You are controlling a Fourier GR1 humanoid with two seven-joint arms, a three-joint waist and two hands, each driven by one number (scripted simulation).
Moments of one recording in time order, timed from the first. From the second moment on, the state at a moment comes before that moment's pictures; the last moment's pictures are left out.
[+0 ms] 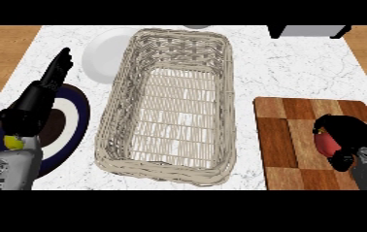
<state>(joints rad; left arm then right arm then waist) -0.22 0.31 0.10 -1.53 -0.11 -0.11 -0.01 -0.14 -0.56 0.12 -1.34 1.04 0.54 0.18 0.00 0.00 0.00</state>
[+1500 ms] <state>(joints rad) -0.19 0.28 0.12 -1.57 -0.14 -0.11 0.01 -0.39 -0.30 -0.18 -1.48 0.75 0.11 0.01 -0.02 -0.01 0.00</state>
